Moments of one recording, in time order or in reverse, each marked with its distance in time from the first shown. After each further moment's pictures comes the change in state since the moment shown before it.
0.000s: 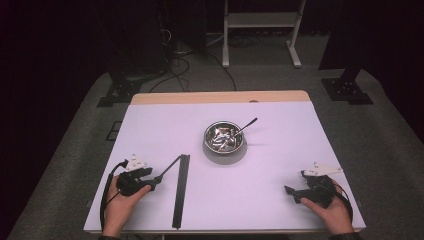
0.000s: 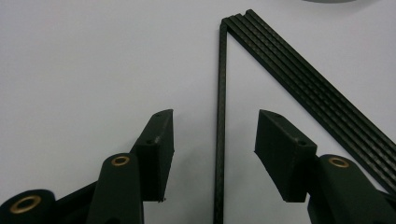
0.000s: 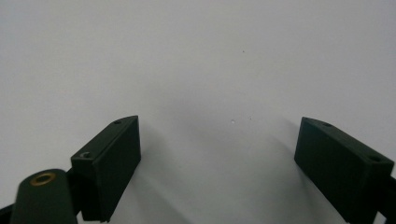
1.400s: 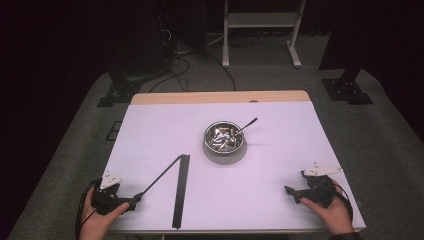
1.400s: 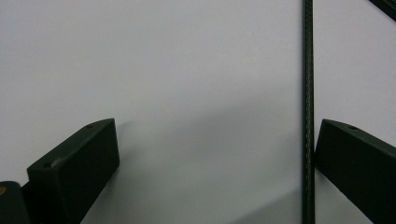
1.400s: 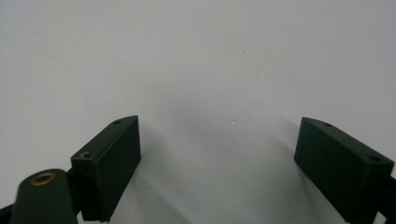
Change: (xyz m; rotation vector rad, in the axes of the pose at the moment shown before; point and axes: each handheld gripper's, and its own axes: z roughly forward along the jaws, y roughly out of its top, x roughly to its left) left arm 0.026 -0.060 -0.040 0.051 0.153 -0.085; right arm 0.000 0.000 0.000 0.000 0.001 -0.001
